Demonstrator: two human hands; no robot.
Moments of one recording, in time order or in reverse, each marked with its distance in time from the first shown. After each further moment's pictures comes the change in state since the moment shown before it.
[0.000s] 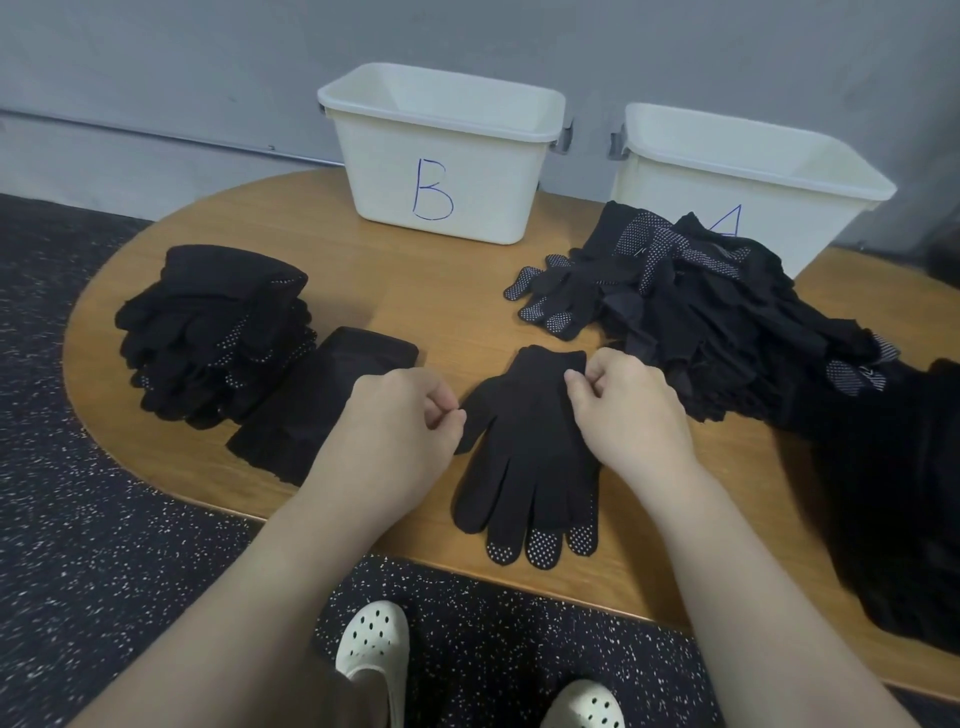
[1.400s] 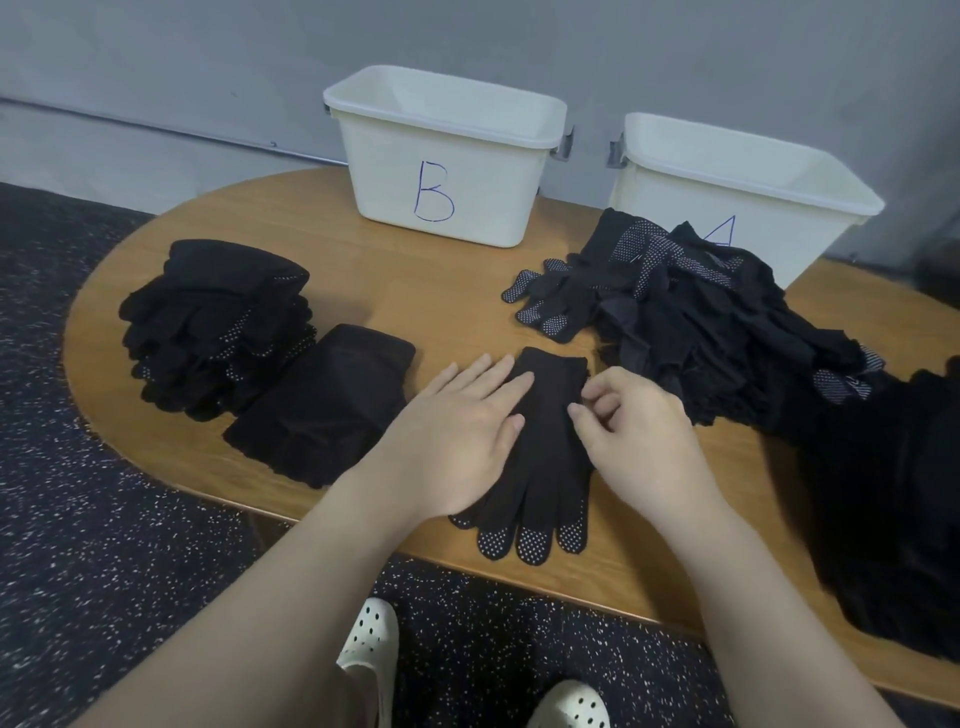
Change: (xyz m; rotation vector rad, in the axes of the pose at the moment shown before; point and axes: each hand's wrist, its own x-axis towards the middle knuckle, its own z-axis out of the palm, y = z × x) left_hand 0.021 -0.001 0.043 0.401 -0.235 0.497; right_hand -0.018 0.024 -0.006 0.095 0.031 -0.160
